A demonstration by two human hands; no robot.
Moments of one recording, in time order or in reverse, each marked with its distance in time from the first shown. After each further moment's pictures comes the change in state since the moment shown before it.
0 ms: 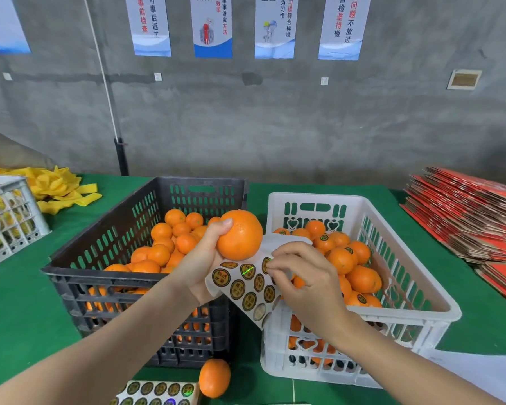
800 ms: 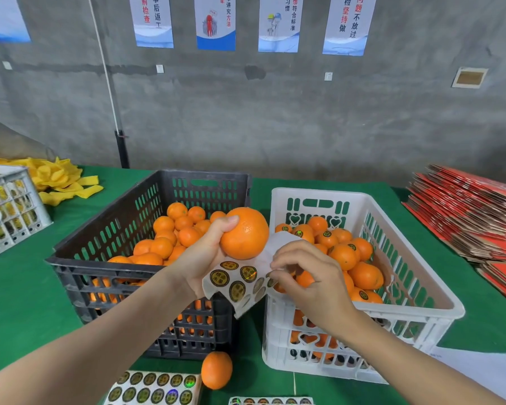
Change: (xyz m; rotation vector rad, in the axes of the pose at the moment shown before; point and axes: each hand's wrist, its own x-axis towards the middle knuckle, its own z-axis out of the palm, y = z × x) left_hand -0.002 0.001 -0.011 -0.005 -0.089 -0.041; right_hand -0.004 -0.002 -0.003 0.241 -0.120 0.079
